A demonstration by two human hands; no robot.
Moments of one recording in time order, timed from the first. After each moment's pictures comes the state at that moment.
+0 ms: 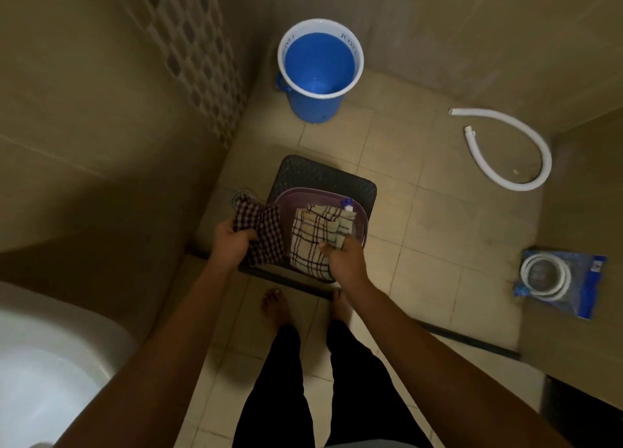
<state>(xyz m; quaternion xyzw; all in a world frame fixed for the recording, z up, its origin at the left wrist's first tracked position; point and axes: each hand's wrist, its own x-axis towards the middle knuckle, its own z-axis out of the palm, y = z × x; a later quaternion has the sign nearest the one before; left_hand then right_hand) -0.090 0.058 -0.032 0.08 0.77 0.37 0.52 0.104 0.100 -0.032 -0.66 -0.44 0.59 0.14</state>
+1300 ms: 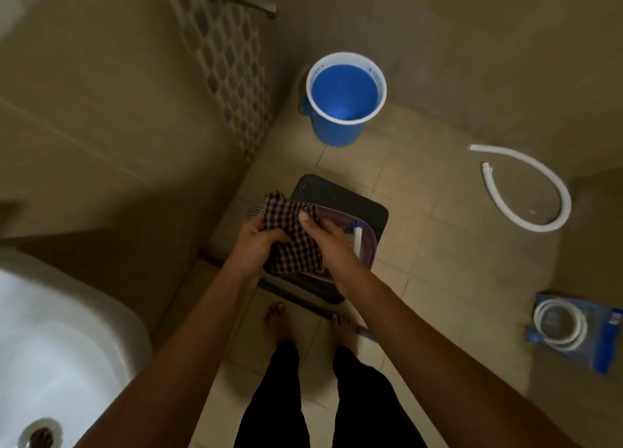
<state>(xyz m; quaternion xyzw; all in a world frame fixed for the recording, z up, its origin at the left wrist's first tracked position) -0.065 0.066 0.035 0.09 0.68 0.46 0.56 0.064 0.128 0.037 -0.53 -0.40 0.74 0.08</state>
